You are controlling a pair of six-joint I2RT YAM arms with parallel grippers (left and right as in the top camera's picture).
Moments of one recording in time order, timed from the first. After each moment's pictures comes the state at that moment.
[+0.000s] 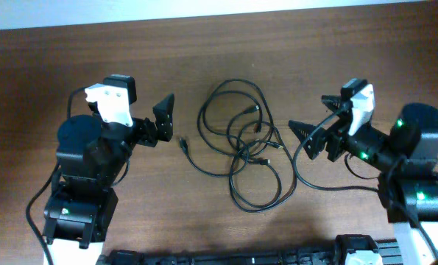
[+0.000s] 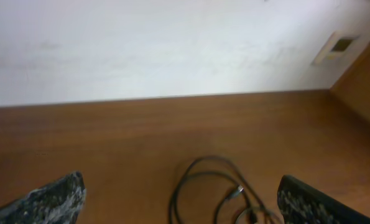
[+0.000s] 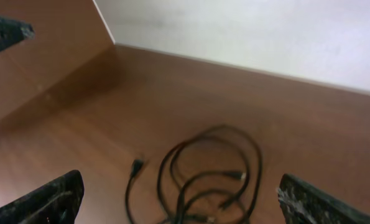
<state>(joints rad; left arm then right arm) -0.19 0.91 0.99 -0.37 0.17 -0.14 -0.08 0.86 0.91 -0.52 -0.76 -0.07</state>
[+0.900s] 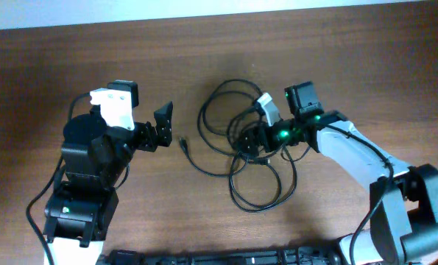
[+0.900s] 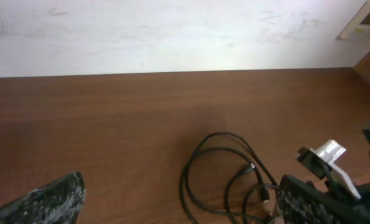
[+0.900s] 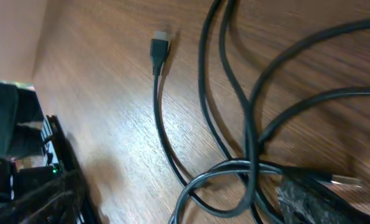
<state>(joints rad) -0.19 0.92 0.99 -0.47 0.14 -0.12 0.27 1.64 0.91 -0.40 -0.80 0.04</state>
